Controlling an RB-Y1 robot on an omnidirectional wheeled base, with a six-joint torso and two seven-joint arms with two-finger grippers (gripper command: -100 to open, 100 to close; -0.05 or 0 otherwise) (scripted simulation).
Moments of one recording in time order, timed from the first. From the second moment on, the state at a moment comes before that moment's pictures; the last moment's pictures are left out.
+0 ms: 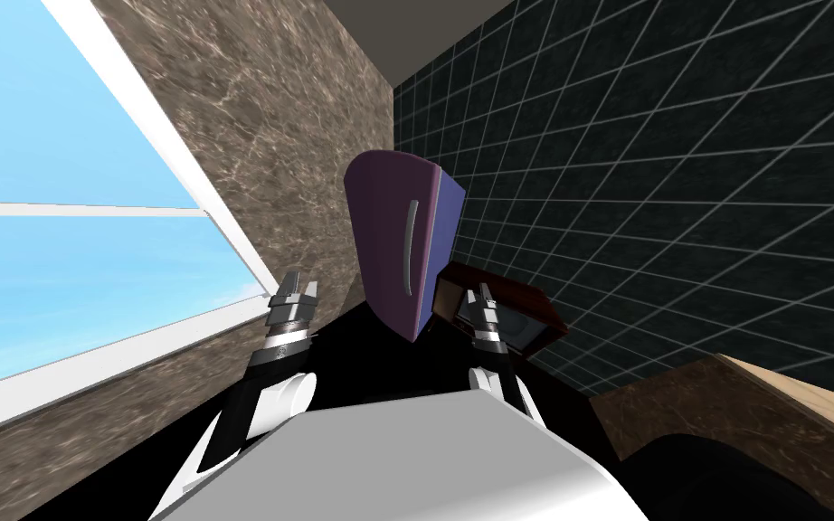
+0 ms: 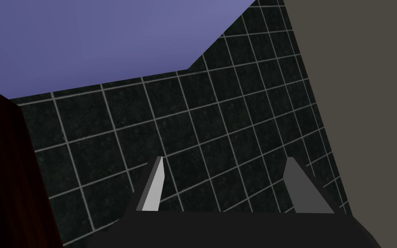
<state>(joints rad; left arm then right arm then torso) 0.47 -0.01 0.04 -2.27 0.11 -0.37 -0.11 0.54 0.01 0.00 -2.23 0.04 -0.41 -0.10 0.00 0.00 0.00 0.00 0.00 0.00</state>
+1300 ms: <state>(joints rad) 0.46 0.07 0.04 -2.24 0.10 -0.39 -0.12 0.54 0.01 0.00 -2.23 0.04 -0.41 -0.10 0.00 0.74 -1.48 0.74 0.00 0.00</state>
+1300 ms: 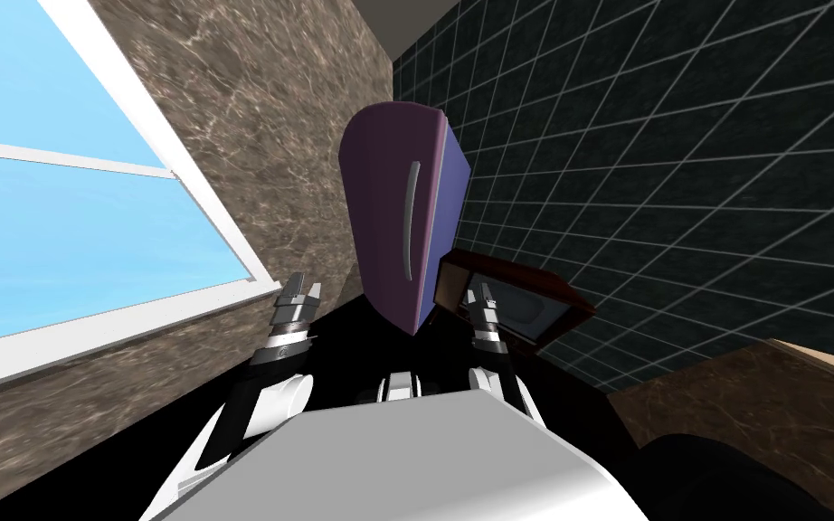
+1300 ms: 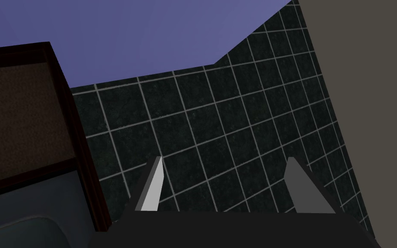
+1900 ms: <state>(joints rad) 0.44 0.15 0.05 -2.10 0.07 -0.46 -0.14 0.54 0.01 0.00 -2.23 0.04 -0.41 -0.10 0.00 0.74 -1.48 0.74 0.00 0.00</state>
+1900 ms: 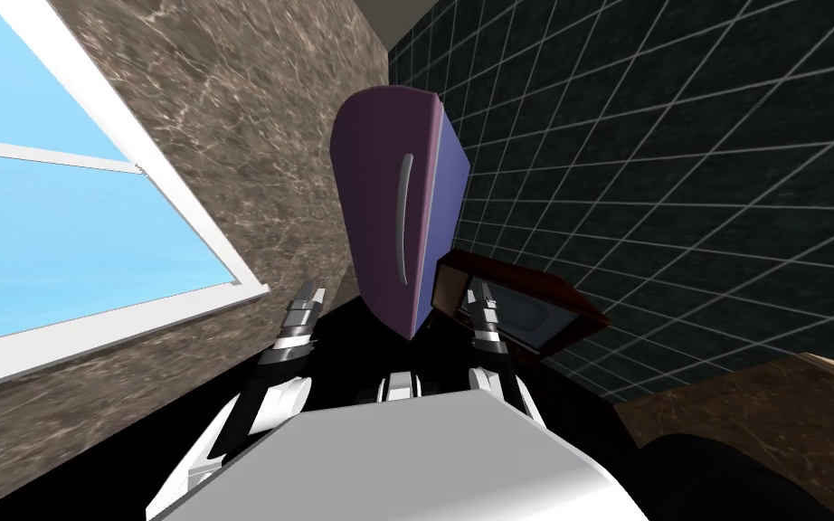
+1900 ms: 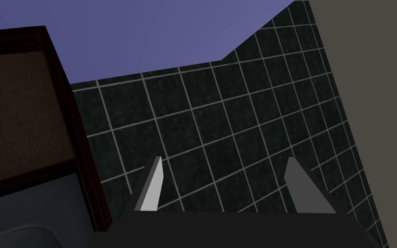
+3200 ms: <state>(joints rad) 0.37 0.17 0.06 -1.77 0.01 -0.64 -0.21 0.54 0.01 0.00 -2.23 0.04 -0.41 -0.10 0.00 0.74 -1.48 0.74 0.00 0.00</state>
